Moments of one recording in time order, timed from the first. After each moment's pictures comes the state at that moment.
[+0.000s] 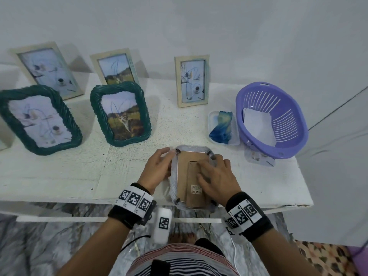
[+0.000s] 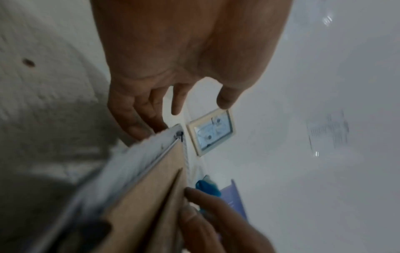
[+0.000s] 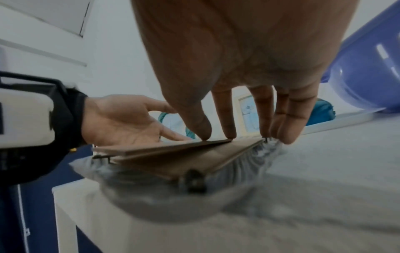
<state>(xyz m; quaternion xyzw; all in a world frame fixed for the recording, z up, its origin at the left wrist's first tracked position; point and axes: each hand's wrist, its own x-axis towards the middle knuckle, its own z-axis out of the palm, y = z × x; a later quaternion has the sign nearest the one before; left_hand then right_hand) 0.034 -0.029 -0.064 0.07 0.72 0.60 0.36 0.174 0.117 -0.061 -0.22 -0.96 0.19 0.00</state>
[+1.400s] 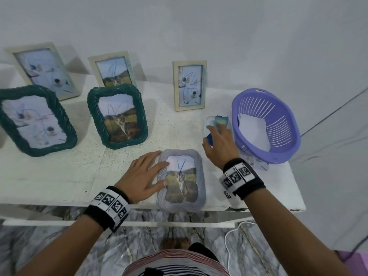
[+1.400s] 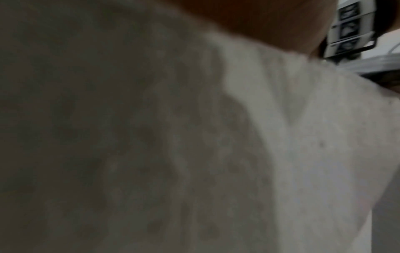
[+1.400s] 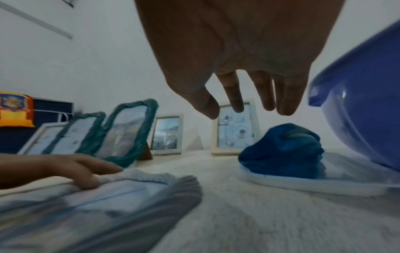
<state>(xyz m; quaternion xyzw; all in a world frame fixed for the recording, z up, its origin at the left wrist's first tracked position) -0.003 -0.081 -0.108 0.56 0.81 0.16 0.09 0.111 0.177 -0.035 -0.25 -0.95 0.13 0.10</state>
